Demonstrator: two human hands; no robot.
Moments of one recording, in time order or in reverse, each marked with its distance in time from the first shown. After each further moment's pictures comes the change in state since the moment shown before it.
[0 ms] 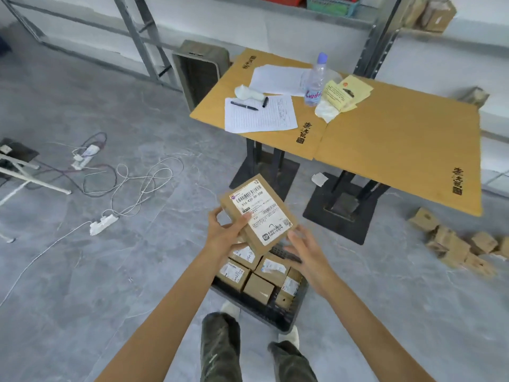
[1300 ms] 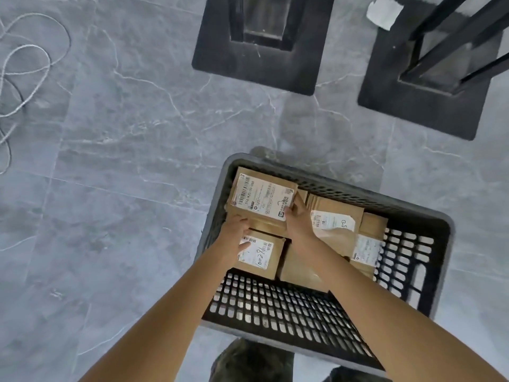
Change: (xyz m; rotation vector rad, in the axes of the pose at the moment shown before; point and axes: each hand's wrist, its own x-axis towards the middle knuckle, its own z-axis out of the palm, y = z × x) left_hand 0.530 -0.416 -0.177 0.352 -0.069 -0.648; right_hand 0.531 0.489 0.082 -0.089 0.501 0.396
